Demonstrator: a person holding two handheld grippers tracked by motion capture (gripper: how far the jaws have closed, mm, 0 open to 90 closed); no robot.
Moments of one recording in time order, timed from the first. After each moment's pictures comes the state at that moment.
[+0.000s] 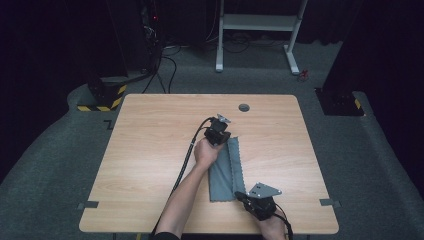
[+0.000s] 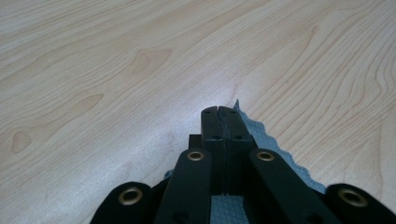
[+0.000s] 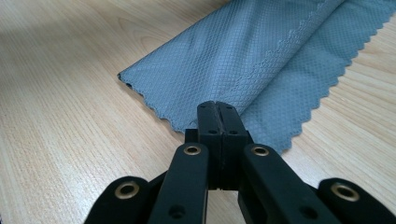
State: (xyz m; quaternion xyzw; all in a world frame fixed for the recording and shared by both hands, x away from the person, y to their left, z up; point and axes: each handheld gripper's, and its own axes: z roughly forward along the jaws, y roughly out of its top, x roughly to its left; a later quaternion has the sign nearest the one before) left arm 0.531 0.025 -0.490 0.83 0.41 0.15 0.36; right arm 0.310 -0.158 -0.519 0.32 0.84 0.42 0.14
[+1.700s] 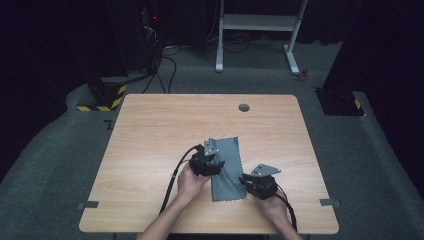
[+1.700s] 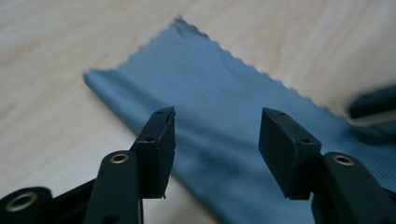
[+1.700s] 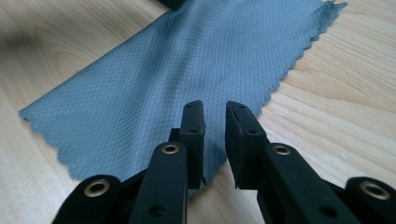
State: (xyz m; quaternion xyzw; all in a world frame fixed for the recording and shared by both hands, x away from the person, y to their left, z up) left arm 0.400 0.067 -0.490 0.83 0.37 0.17 0.38; right arm 0.367 -0.165 -0.513 0.34 0.85 0.38 0.15
